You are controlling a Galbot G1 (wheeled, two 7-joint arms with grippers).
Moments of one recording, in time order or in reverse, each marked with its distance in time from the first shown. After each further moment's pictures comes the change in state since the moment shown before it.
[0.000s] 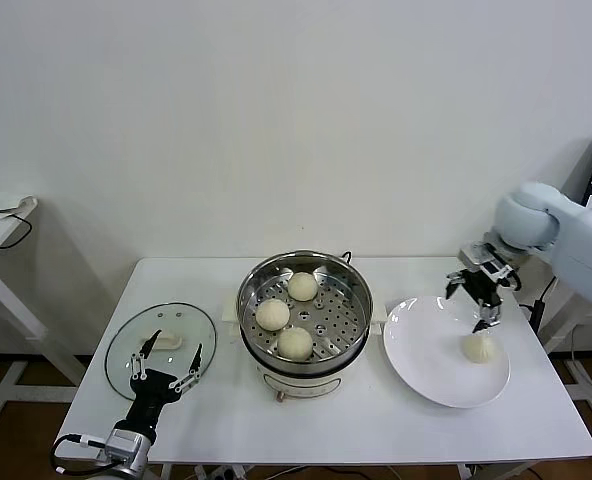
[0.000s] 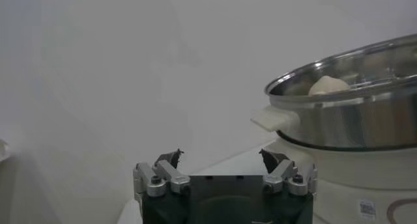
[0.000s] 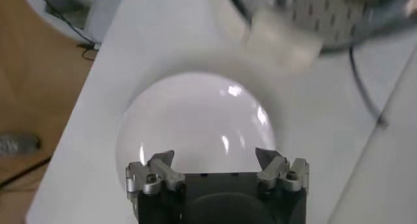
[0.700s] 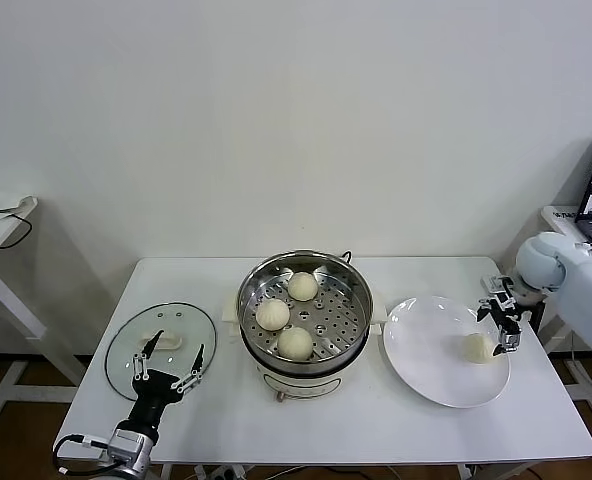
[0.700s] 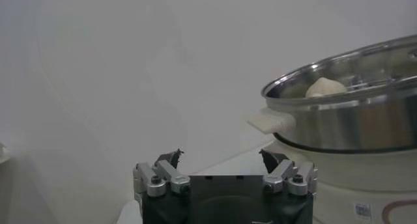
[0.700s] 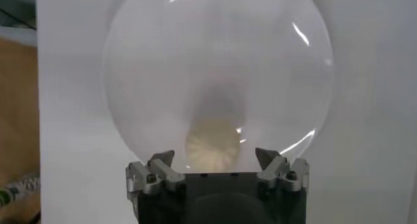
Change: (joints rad) left arm 0.000 -0.005 0.005 0.002 0.007 0.000 -0.003; right arm -0.372 0.072 0.374 -0.237 -0.223 -0.017 0.072
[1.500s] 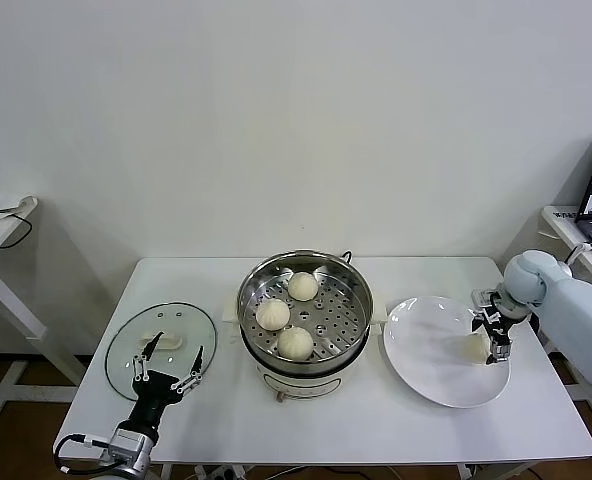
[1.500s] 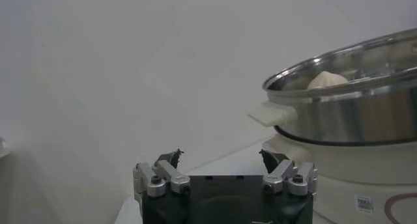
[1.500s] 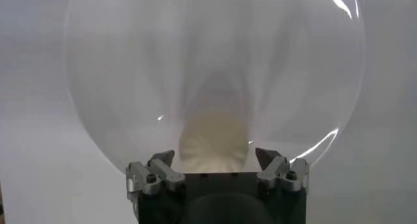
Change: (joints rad) left arm -0.007 -0.001 -0.002 0.018 0.001 0.001 -0.001; right arm -0.096 0.078 0.102 -0.078 -0.107 0.020 0.029
